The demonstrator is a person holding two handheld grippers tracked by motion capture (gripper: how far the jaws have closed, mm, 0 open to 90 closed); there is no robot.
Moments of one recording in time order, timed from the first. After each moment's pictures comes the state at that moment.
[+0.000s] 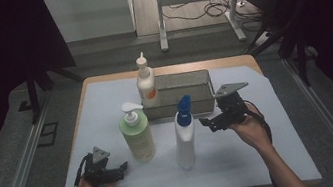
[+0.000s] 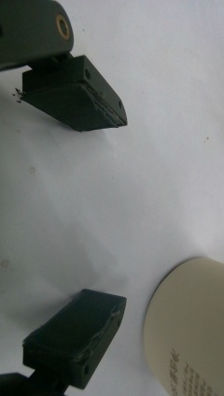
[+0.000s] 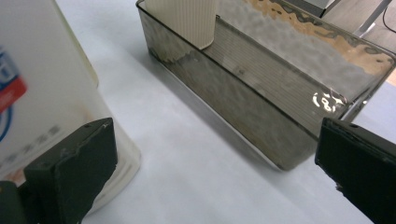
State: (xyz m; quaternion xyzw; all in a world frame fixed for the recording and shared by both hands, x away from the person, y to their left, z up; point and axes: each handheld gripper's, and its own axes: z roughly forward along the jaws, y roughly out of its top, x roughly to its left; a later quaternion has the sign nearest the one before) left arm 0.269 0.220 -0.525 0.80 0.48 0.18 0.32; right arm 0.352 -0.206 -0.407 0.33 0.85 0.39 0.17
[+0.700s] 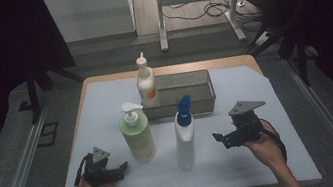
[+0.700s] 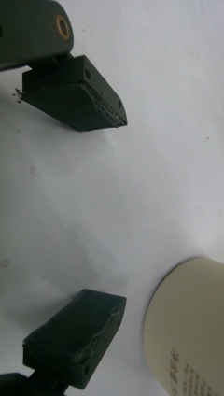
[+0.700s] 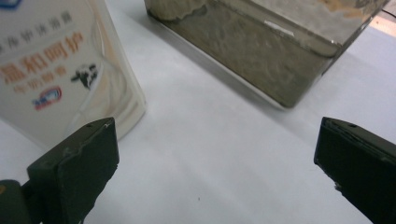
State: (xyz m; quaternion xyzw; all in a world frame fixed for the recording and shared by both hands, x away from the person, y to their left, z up) left arm 0.269 0.220 -0.525 0.80 0.48 0.18 0.32; right arm 0.310 -0.238 -0.436 0.35 0.84 0.38 0.17
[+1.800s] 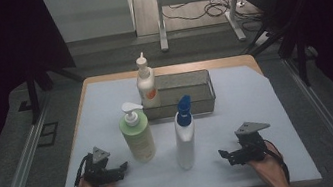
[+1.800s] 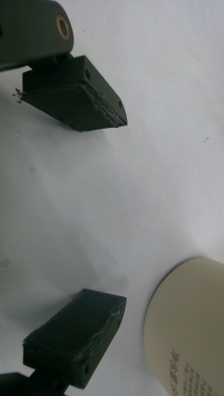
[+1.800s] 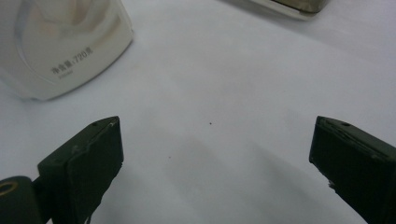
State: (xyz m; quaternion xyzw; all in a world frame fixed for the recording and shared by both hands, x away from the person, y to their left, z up) left arm 0.268 0.220 -0.525 0.80 0.48 0.18 0.32; right arm 0.283 -0.256 -0.501 0.40 0.82 0.38 0.15
